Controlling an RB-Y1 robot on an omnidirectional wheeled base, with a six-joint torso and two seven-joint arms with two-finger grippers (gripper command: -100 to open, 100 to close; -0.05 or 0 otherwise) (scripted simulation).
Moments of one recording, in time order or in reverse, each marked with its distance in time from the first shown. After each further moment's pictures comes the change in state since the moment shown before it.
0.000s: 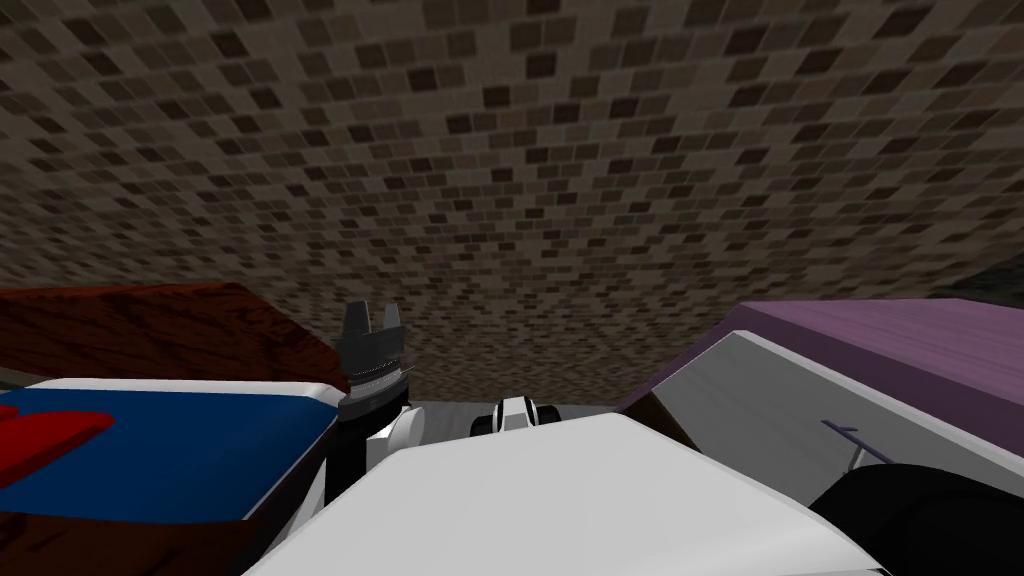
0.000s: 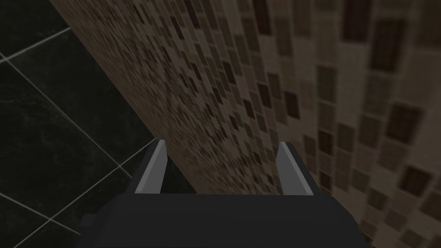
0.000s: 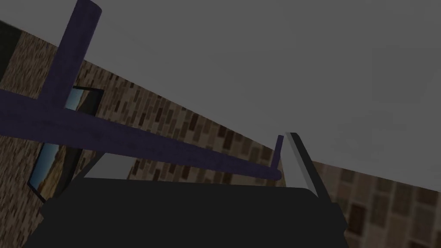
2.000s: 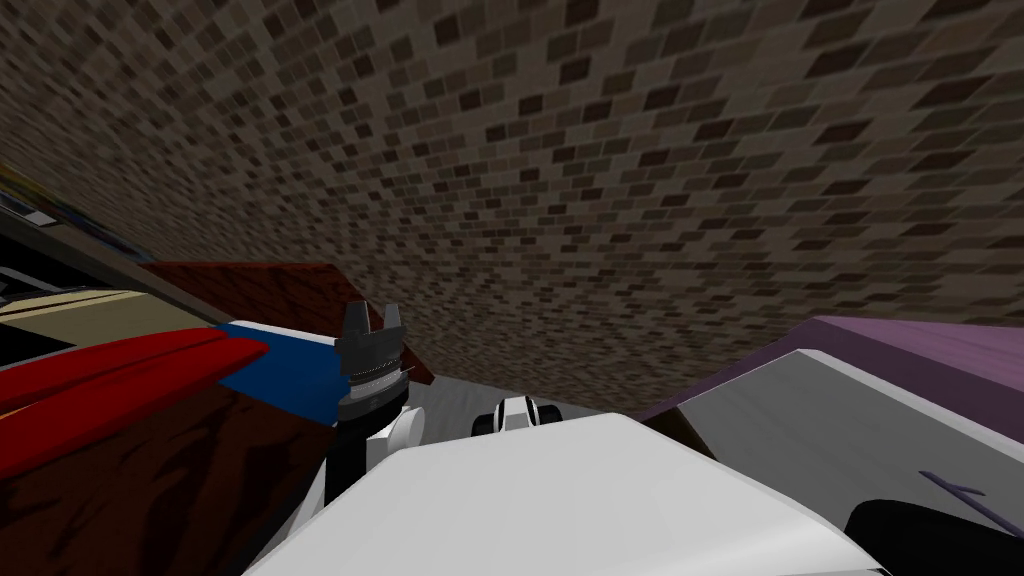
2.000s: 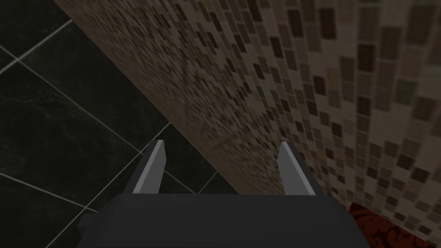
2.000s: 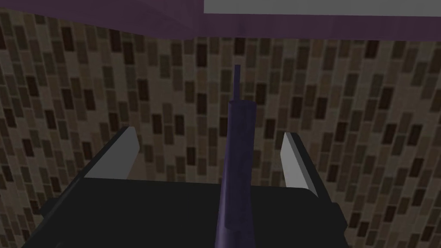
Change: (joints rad) left arm 0.000 0.000 0.000 0.000 0.000 0.000 0.000; right arm 0.499 -0.330 0.169 -0.091 0.122 -0.075 -0.215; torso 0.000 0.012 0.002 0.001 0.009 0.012
